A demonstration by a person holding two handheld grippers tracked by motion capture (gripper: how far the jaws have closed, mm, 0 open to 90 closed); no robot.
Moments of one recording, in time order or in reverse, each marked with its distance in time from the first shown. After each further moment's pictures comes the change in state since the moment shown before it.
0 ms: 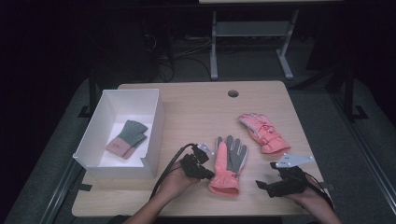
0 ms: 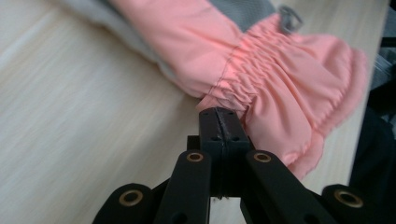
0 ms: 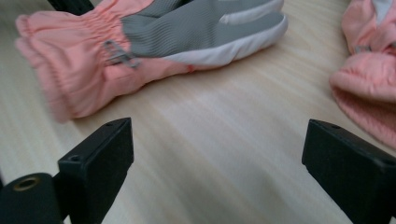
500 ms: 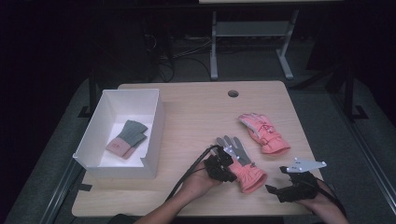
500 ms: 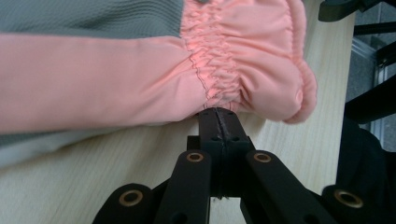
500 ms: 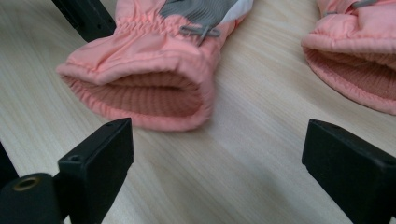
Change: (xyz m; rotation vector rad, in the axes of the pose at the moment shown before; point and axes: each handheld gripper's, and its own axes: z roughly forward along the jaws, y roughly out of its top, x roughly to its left) left arm -0.029 0.041 0.037 0.001 -0.040 0.108; right arm -0.009 -0.019 -0.018 0.010 -0.024 0.013
